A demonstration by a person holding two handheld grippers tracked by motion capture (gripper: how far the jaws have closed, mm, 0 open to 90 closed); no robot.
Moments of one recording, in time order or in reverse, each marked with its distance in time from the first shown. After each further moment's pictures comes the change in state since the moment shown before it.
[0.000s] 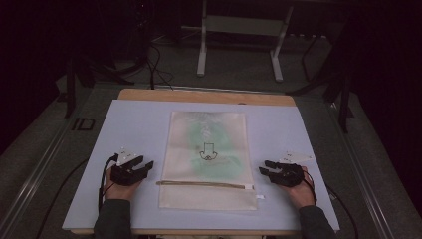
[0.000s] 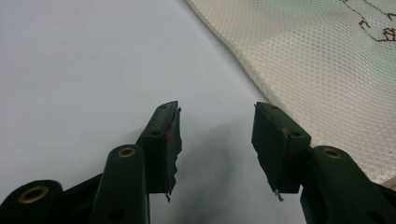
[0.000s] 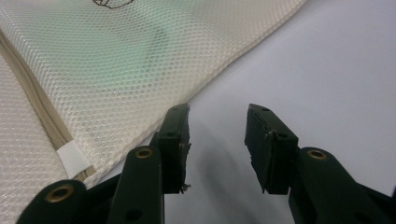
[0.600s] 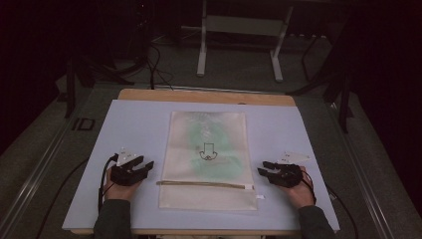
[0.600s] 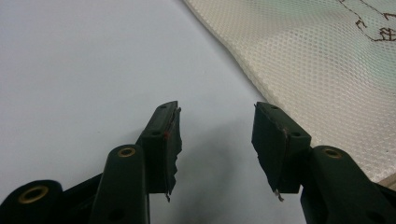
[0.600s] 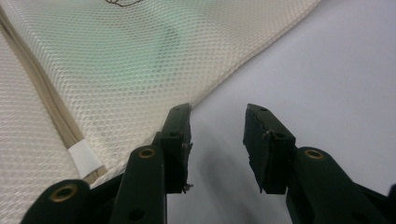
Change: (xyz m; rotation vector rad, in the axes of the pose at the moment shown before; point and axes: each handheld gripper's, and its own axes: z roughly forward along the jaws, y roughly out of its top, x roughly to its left) left arm 0.000 0.000 -0.001 0.002 -0.003 0.010; right arm 0.005 0.003 0.001 0.014 0.019 -0.020
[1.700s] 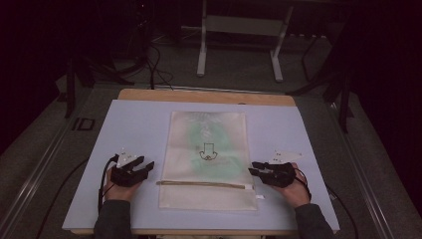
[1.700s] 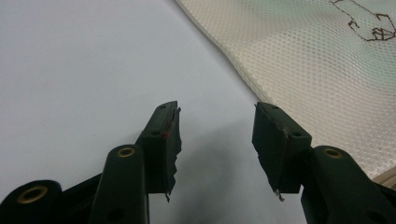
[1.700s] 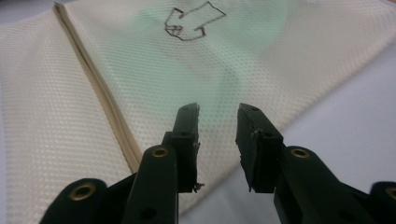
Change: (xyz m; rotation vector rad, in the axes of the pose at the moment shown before) left arm -0.002 -0.001 -0.001 -0.020 -0.009 0.007; right arm 0.028 0.031 0.000 -0.012 0.099 -0.098
